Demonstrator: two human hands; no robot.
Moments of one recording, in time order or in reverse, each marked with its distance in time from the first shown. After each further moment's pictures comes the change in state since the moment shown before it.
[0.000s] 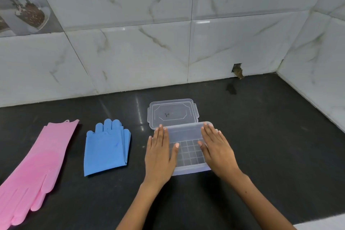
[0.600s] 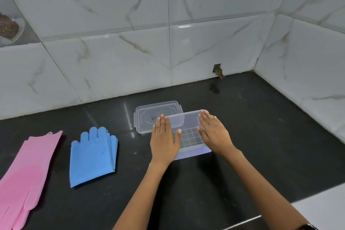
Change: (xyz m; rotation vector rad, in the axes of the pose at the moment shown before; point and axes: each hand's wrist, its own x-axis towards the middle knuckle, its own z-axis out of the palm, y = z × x) left_hand 0.050 0.042 0.026 0.026 -0.014 0.071; right_hand 0.031 0.056 -0.009 -0.022 -0.007 0.054
